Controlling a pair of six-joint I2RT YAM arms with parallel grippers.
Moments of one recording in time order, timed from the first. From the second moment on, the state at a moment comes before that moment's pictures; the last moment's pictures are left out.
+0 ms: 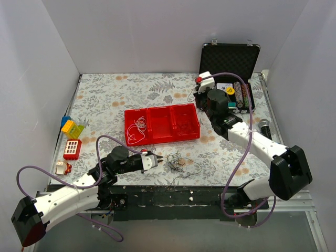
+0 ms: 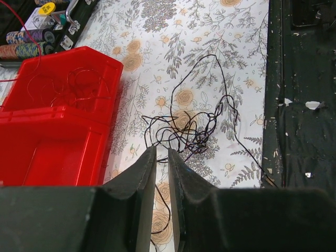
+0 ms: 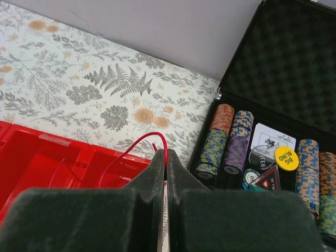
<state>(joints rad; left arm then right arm) -0.87 0.67 0.29 0.15 0.40 0.42 0.60 1.38 0.98 0.27 0.25 -0.10</state>
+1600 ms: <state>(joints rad) -0.87 0.98 0.34 0.14 0.58 0.64 0.64 1.17 0.91 -0.07 0.08 0.16</state>
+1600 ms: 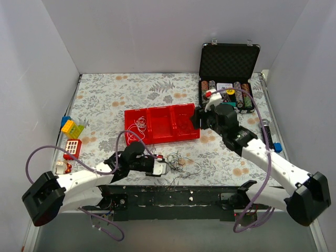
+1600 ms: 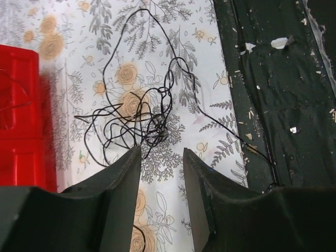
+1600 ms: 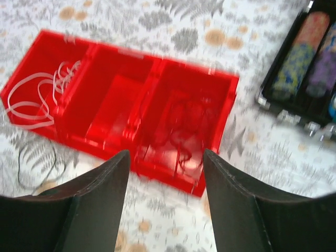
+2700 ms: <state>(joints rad) -0.91 1.11 0.60 0.08 0.58 0.72 0.87 0.93 0.39 0.13 -0.30 0.33</state>
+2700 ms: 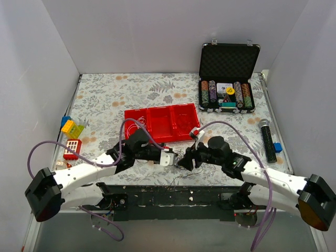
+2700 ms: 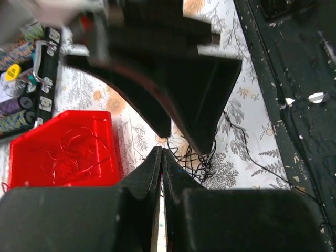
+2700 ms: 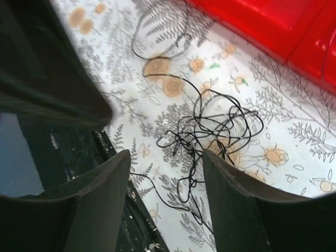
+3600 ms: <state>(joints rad) -0.94 1.17 0.53 0.13 0.53 0.62 0.93 1.24 0.40 0.27 -0.05 0.31</state>
